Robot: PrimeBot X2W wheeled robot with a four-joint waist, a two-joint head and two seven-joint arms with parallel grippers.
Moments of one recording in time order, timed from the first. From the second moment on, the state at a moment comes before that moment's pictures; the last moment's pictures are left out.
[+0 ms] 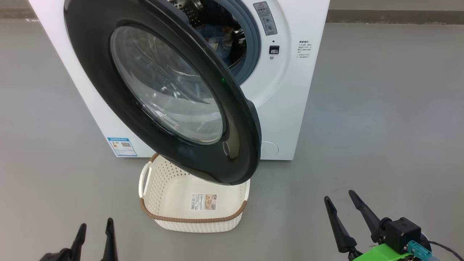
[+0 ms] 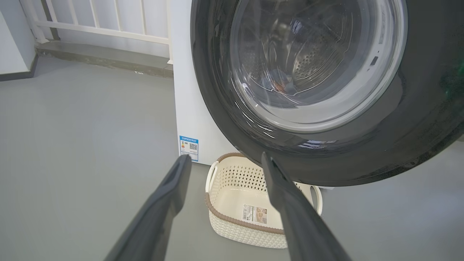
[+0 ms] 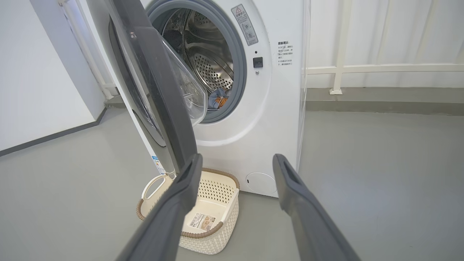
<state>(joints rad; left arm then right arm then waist) 0.00 0.10 -0.04 0.34 -0.35 -0.06 -0.25 0.00 -0.10 0.11 0.18 0.24 0.13 -0.26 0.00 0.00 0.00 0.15</state>
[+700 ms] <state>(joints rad) 0.00 0.06 0.02 0.37 -0.29 -0.11 -0.25 0.00 -0.09 0.03 0.25 0.19 0.13 -0.26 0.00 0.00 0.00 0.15</state>
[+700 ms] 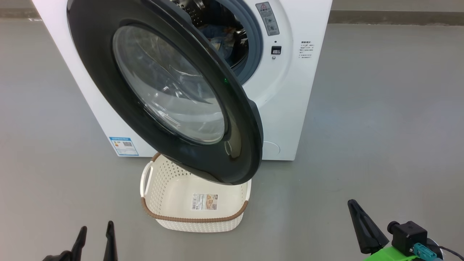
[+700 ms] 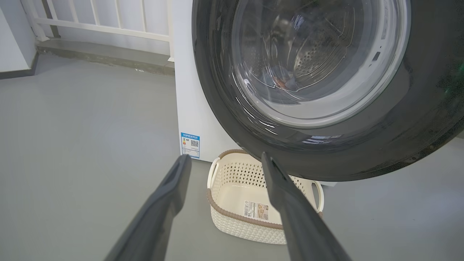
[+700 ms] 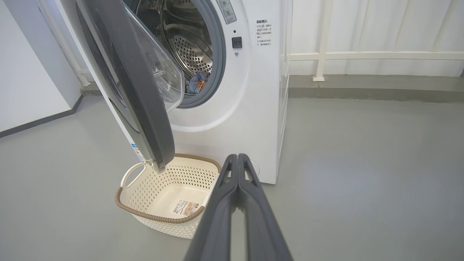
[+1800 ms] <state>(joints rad) -0.01 0.04 0.03 0.39 -0.27 -0.13 -0.25 -0.45 -0.09 0.29 -0.08 0.27 0.13 -0.26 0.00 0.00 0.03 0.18</state>
